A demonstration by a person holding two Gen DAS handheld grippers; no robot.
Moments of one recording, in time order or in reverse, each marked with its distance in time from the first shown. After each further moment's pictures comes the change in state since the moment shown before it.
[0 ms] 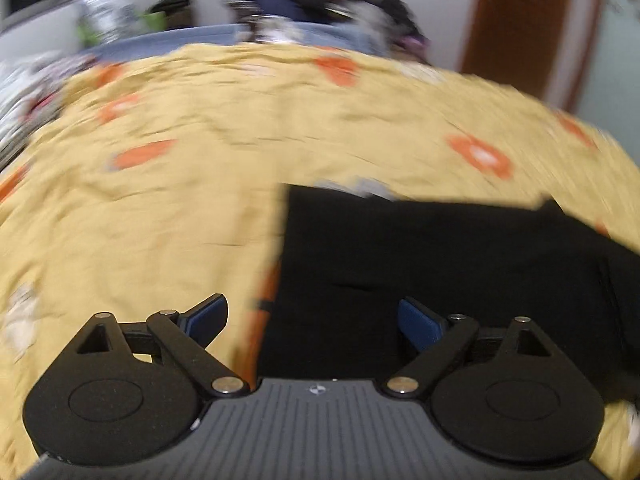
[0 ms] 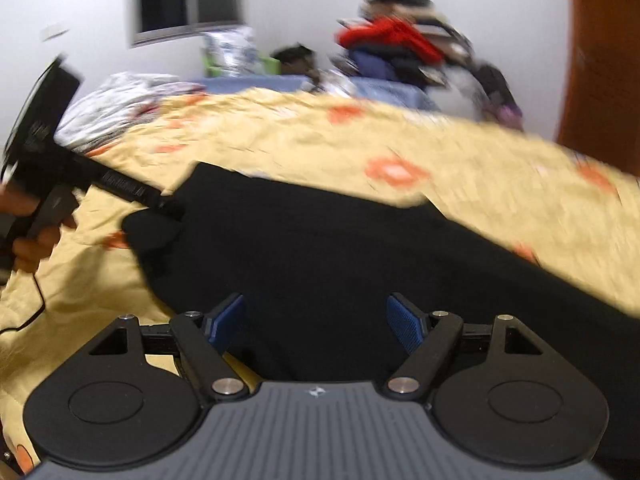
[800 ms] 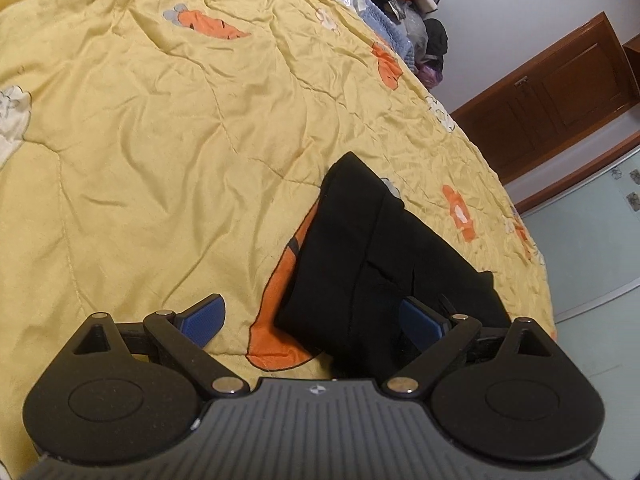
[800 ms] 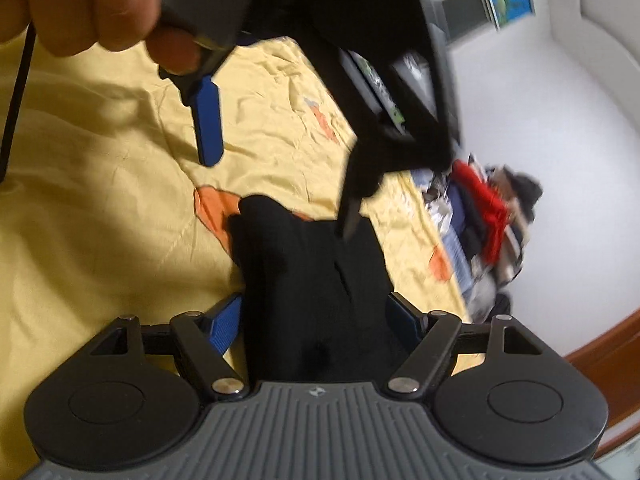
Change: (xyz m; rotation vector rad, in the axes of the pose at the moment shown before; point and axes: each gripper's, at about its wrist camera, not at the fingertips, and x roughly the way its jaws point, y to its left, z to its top) left arm 0.007 0.084 -0.022 -0.485 0.163 -0.375; right arm 0.115 0.199 0.003 -0.973 -0.059 -0.207
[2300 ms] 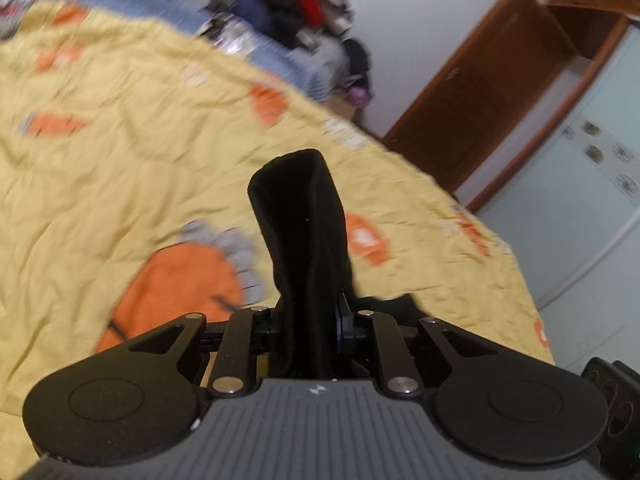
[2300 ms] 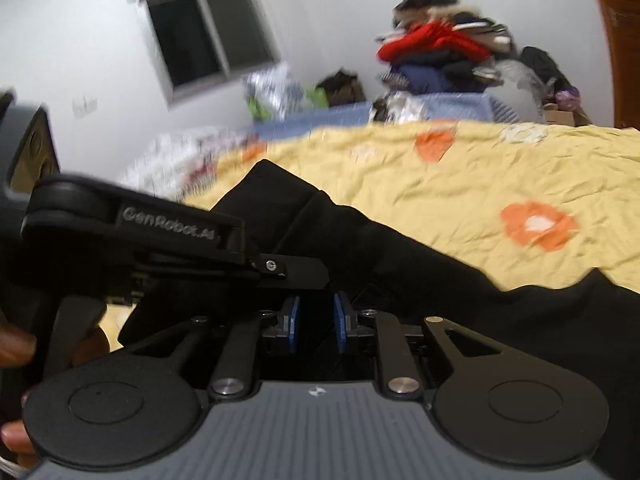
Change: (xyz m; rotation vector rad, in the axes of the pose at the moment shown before) left arm 0.020 -0.152 -0.011 0.270 -0.163 -0.067; right arm -0.008 -0.166 -0.113 1.246 -0.121 0.359
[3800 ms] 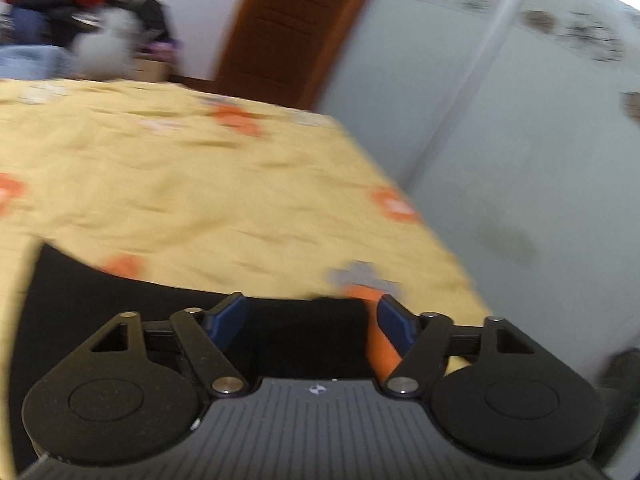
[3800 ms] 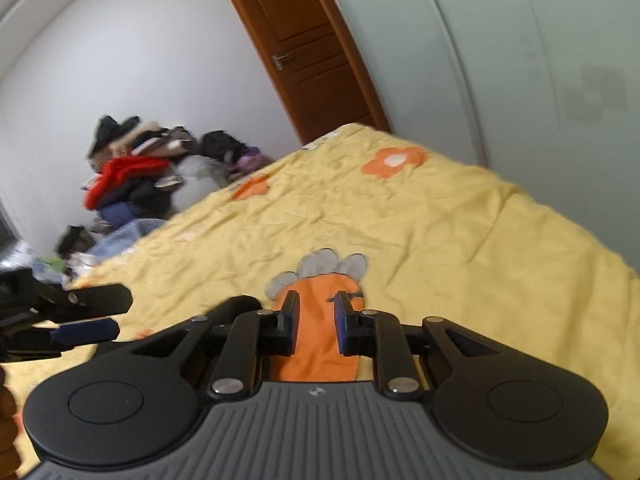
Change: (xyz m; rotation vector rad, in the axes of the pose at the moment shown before) left arm 0.149 -0.283 -0.137 0.408 0.156 -0.232; right arm -0.289 -0.274 -0.093 0.497 -0.324 -0.651
